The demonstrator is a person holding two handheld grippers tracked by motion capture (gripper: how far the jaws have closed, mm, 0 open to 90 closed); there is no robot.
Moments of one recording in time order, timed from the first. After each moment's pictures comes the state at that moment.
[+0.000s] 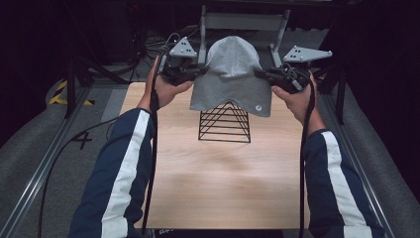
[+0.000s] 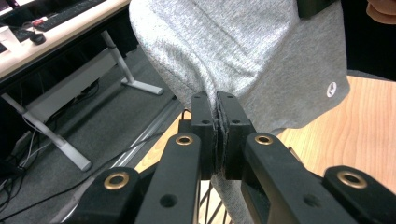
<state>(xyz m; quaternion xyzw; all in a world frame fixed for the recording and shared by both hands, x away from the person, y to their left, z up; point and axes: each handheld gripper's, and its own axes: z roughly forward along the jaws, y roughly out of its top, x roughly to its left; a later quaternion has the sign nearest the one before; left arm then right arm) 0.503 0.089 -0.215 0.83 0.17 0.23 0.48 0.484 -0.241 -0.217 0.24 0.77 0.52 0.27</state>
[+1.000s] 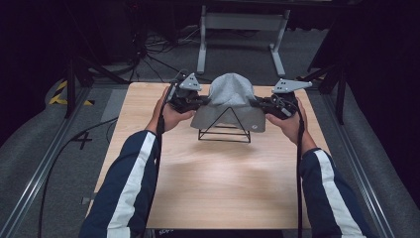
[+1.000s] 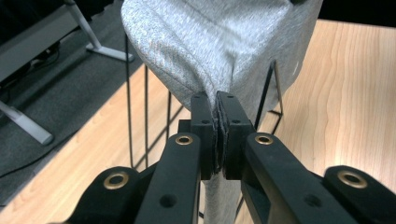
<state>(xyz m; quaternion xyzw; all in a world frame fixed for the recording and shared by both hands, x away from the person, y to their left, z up) 0.507 0.075 -0.313 0.86 0.17 0.17 0.44 0.483 -0.247 -0.306 0.26 0.81 0.48 0.22</state>
